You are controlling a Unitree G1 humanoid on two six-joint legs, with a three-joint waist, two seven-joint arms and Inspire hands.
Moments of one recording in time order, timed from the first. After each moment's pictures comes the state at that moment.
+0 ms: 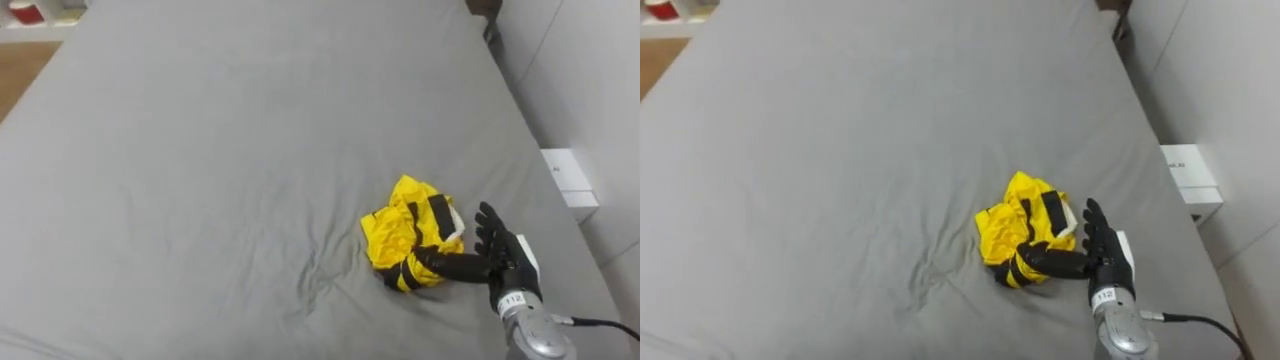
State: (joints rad) left arm 0.26 0.17 0.07 0.94 -0.13 -0.03 0.02; right arm 0.05 -0.23 0.02 0.46 0.18 -0.05 -0.10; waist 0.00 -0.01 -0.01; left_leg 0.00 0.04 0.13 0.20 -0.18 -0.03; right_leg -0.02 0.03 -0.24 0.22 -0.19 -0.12
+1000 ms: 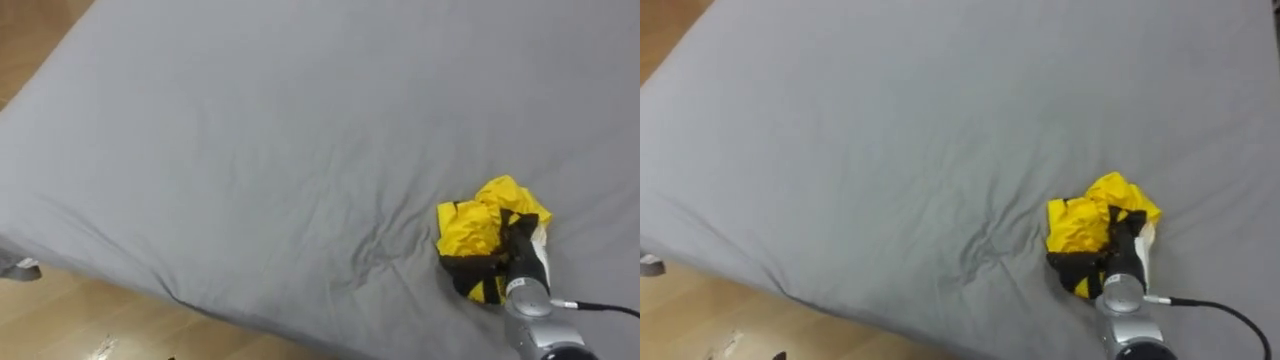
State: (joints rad) left arm 0.10 0.20 0.03 1.05 -0.14 0.00 0.03; right arm -0.36 -0.32 0.09 1.17 0.13 -0.06 -0.34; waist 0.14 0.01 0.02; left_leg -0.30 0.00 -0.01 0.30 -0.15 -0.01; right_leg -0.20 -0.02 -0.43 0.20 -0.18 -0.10
